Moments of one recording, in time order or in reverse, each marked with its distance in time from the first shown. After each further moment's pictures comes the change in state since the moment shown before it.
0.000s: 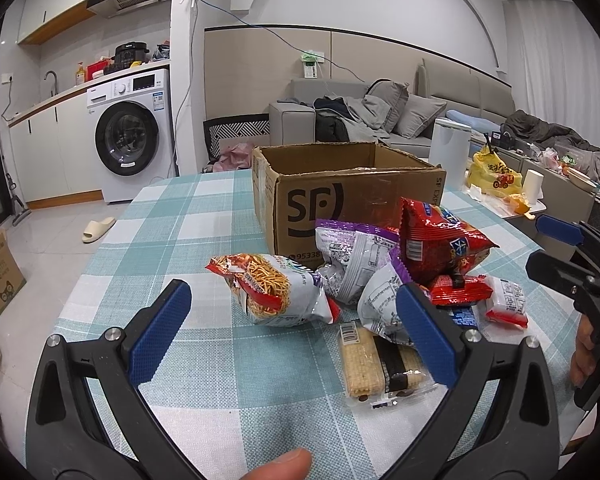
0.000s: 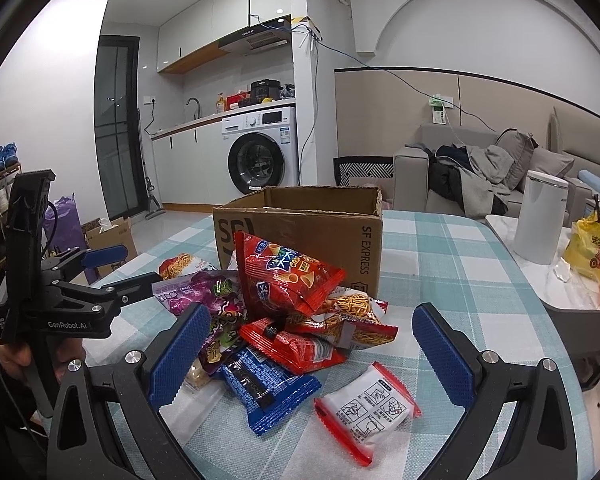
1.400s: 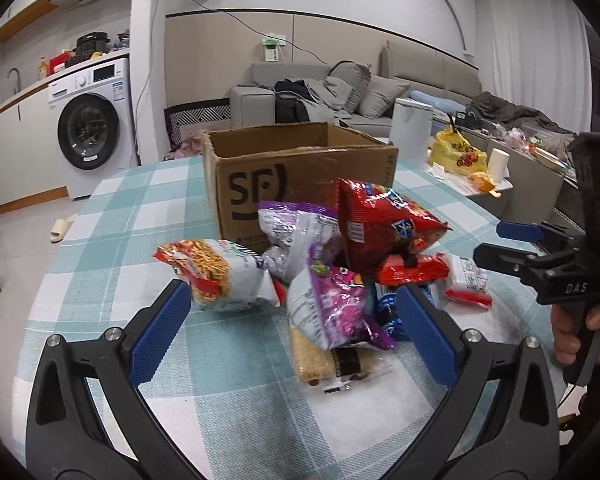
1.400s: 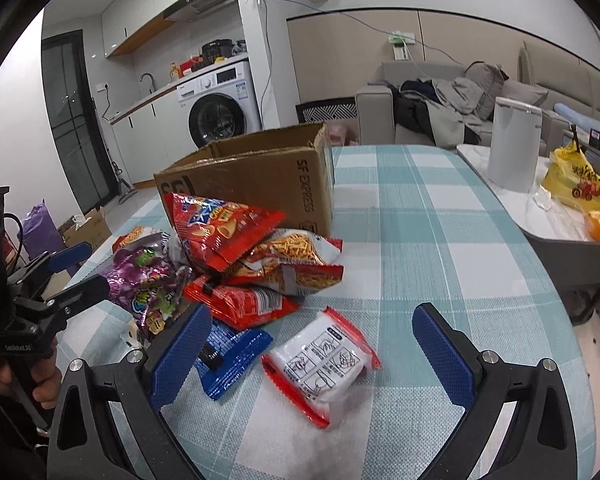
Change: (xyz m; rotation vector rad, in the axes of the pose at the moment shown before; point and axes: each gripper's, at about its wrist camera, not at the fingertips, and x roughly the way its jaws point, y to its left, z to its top) left arm 0.005 -0.025 -0.003 0.063 0.071 -0.138; right arm 0.019 -0.041 -0.011 0.150 0.223 -0.086
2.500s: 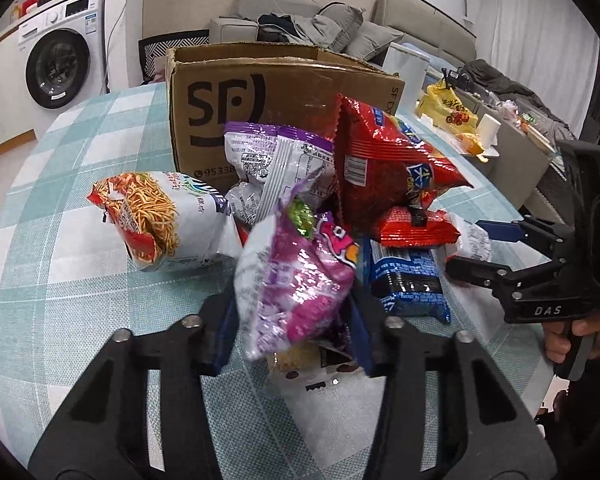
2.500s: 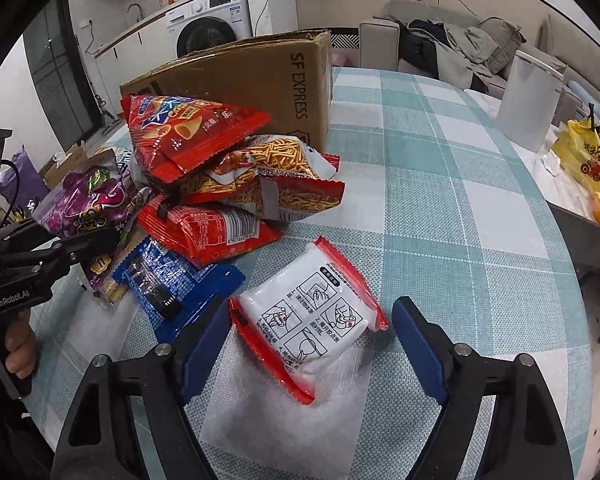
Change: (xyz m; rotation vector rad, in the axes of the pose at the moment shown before) left arm 0.079 0.017 -0.006 -0.081 0.249 -0.129; right arm 0.053 -0.004 -0.011 -0.071 0.282 -0.056
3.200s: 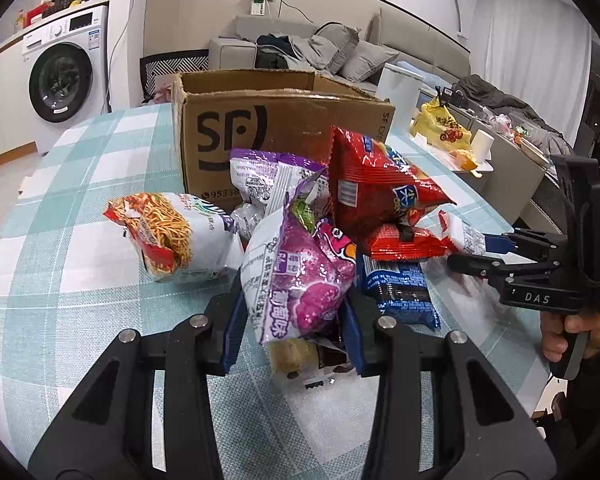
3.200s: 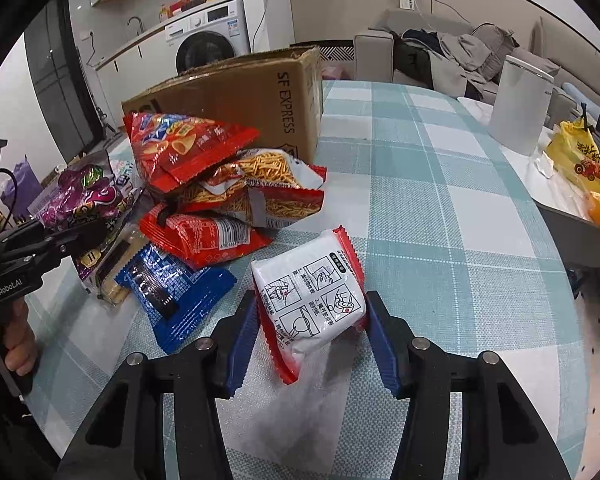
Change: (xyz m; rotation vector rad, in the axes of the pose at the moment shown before) left arm -0.028 -0.002 -0.005 0.002 -0.085 -0.009; right arm -0.015 -0.009 -0.007 0.025 -0.064 0.006
